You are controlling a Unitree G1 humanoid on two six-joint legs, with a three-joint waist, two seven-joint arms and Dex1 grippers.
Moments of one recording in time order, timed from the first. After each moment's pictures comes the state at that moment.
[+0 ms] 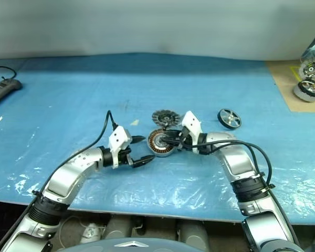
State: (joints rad) left arm -0.24 0.42 -0.23 -0.22 -0.27 0.49 -0.76; right arm -0.41 -0.46 0.18 -0.03 0.29 0.48 0.96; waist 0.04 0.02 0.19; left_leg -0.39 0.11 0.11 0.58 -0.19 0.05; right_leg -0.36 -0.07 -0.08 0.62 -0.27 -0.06
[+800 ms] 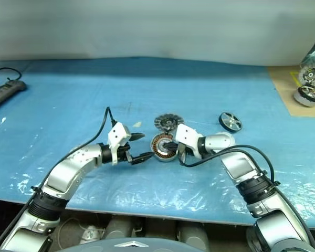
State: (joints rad) left arm -0.26 0.43 -0.23 -0.17 -0.28 0.47 -0.78; right arm -0.41 -0.56 0.35 0.00 0.08 0.30 1.00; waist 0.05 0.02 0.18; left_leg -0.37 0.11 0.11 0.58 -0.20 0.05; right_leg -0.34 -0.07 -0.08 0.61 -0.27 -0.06
